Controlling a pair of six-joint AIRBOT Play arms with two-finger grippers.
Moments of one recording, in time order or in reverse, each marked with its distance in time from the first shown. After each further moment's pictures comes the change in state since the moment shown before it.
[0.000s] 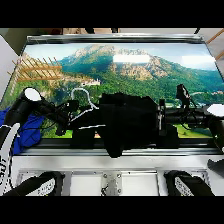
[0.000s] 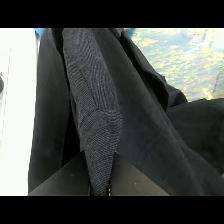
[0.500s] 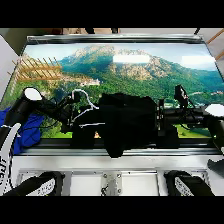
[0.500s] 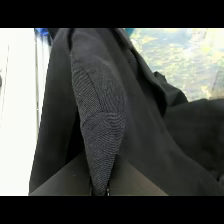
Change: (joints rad) left arm -0.001 0.000 0.000 -0.036 0.077 -0.257; right arm 0.000 -0.001 0.000 -0.002 -0.010 -0.004
